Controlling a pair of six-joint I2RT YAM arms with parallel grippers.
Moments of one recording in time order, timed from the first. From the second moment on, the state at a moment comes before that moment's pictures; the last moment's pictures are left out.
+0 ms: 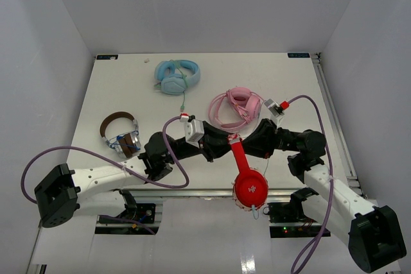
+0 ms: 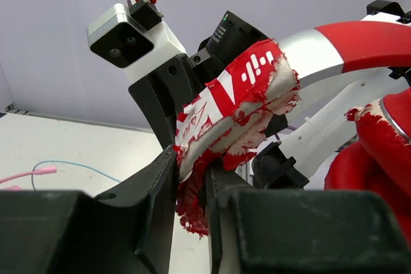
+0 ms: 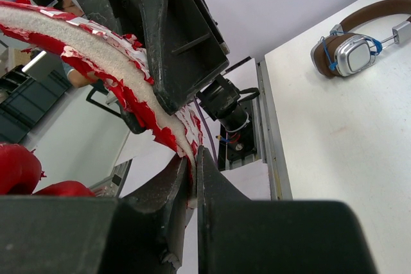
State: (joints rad) left arm -1.07 1.15 0.62 0.91 0.34 -0.19; right arm 0.41 0.86 0.34 1.03 -1.12 1.09
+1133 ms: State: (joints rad) left arm -1.06 1.22 0.62 0.99 0.37 -0.24; right arm 0.41 0.89 0.33 1.11 -1.14 1.15
